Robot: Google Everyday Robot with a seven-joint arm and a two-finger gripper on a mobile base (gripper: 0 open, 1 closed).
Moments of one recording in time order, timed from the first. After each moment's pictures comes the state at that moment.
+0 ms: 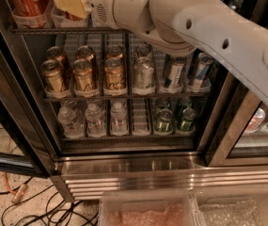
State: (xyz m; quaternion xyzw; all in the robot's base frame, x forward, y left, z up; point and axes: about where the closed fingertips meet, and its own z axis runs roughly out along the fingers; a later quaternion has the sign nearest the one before) arm 0.635 0.114 1.104 -0.37 0.58 0.23 0.69
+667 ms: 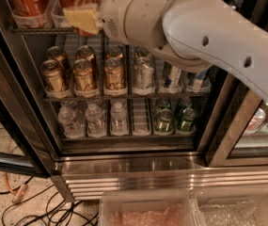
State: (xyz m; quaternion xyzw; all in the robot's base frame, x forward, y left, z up) arm 0.611 0.088 1.081 -0.35 0.61 0.22 0.67
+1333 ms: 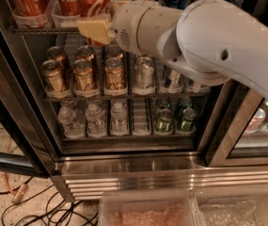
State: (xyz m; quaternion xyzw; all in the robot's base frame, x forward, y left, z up) arm 0.590 0.060 1.065 -0.34 0.64 0.20 0.66
